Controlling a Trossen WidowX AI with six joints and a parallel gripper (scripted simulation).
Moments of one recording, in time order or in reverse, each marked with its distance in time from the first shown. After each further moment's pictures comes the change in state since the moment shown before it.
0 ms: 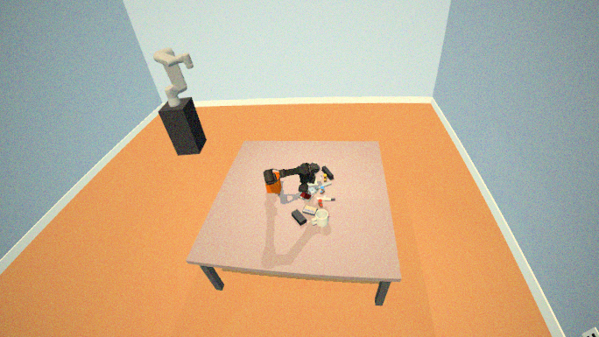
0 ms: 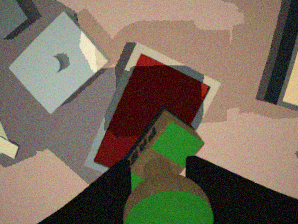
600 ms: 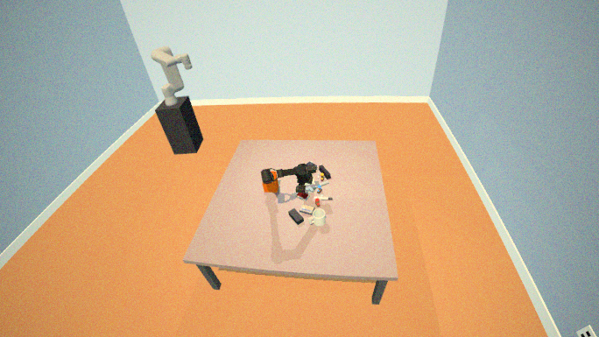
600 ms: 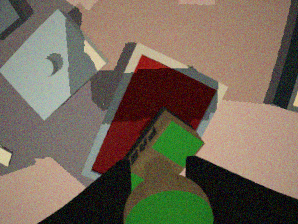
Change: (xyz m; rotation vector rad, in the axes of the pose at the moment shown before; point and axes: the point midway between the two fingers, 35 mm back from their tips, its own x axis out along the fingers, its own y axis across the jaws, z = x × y) arm 0.012 0.000 0.000 0.002 0.000 0.000
